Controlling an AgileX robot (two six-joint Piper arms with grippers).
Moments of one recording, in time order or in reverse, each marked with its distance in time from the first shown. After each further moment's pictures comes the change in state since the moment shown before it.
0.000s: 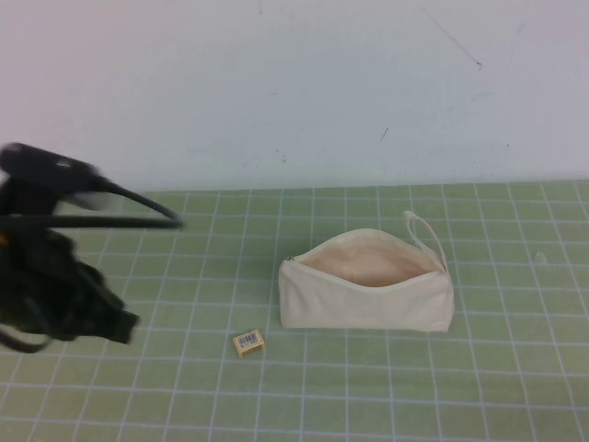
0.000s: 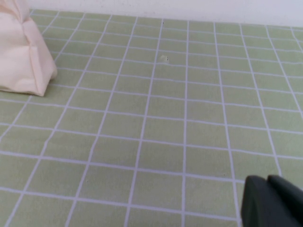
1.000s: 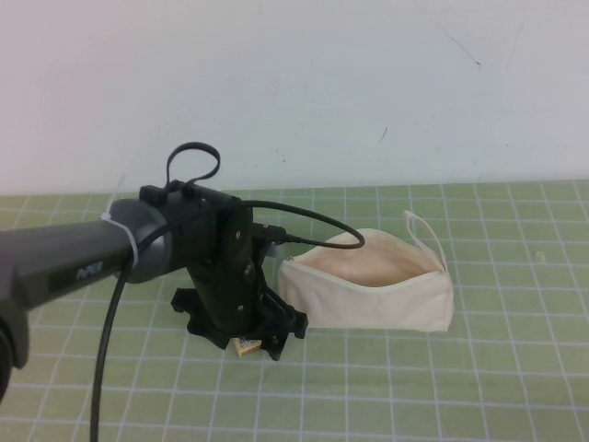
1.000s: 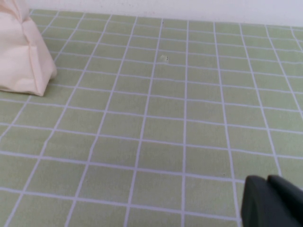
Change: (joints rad) right arm 0.000 0.000 0.000 0.000 0.000 0.000; left arm -0.304 0.793 -0.345 0.200 -0.119 -0.539
